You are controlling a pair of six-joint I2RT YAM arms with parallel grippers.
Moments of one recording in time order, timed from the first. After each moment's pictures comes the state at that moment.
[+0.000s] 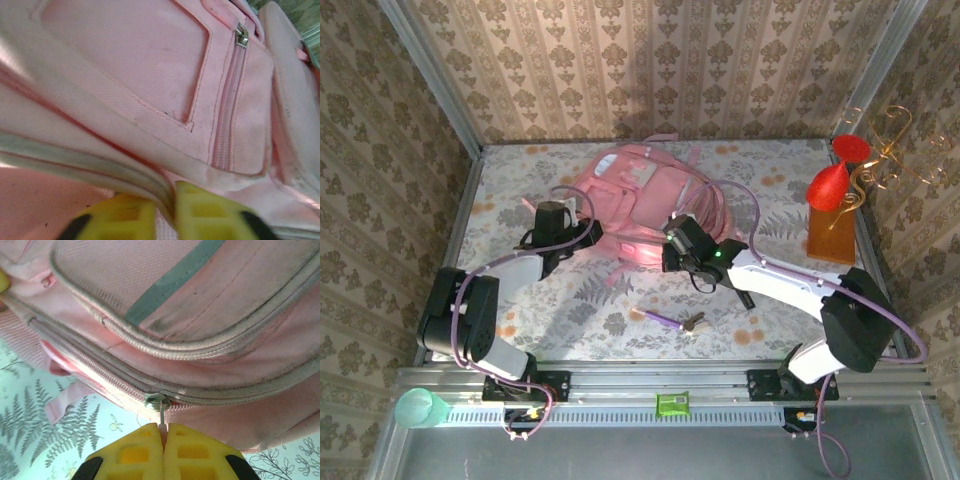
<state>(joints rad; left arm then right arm) -0.31 1.50 0.69 0.22 0.34 -0.52 0.75 1.48 0.96 -0.32 0.19 0.57</state>
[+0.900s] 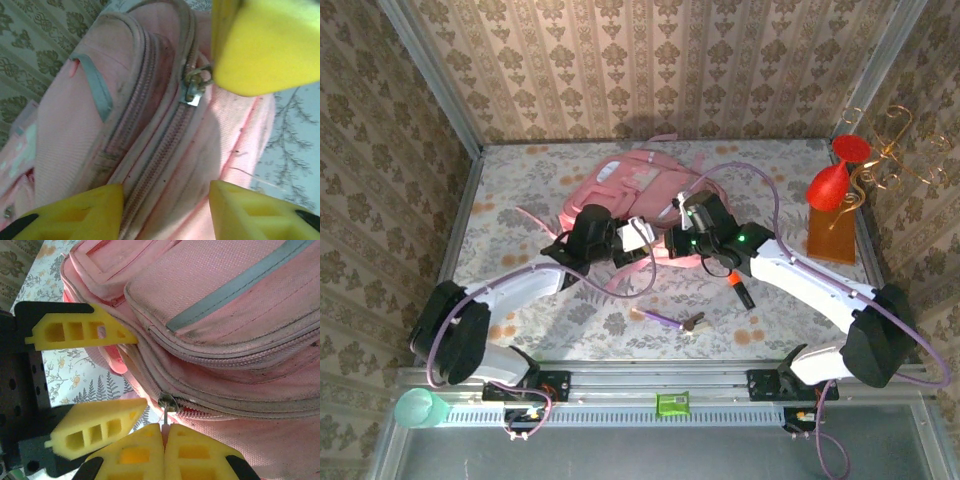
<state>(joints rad) -0.69 1.42 0.80 0.10 0.28 0.62 0.67 1.38 1.08 -0.43 -0.07 0.47</state>
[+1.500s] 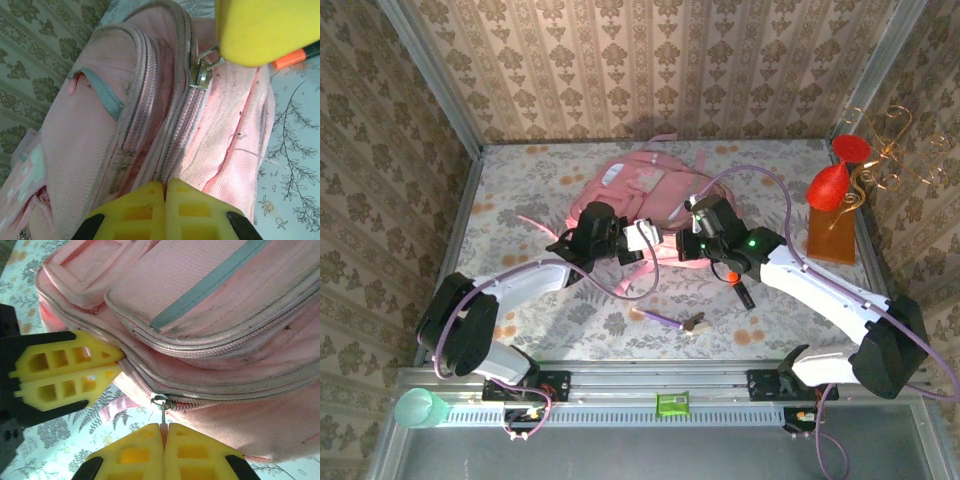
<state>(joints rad) -0.68 1.46 0.82 0.15 0.37 0.71 0.66 1.31 1.04 -0.51 0.04 0.49</state>
